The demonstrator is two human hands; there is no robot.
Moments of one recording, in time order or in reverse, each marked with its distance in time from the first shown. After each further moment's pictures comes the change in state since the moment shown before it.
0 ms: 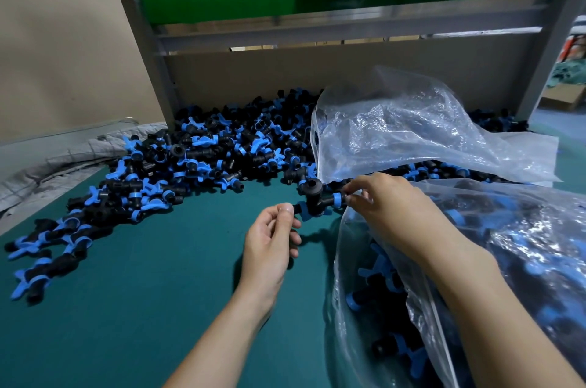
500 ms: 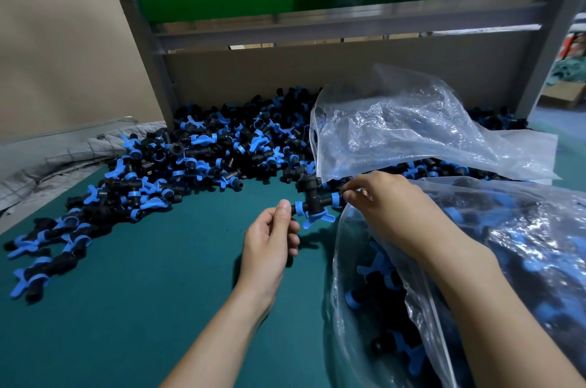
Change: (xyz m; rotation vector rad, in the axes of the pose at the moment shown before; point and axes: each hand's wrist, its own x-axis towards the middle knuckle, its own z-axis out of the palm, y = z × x) left_hand 0.000 0.001 0.000 0.003 0.001 -0.048; right_hand -0.001 0.002 0.000 0.025 -0.012 0.005
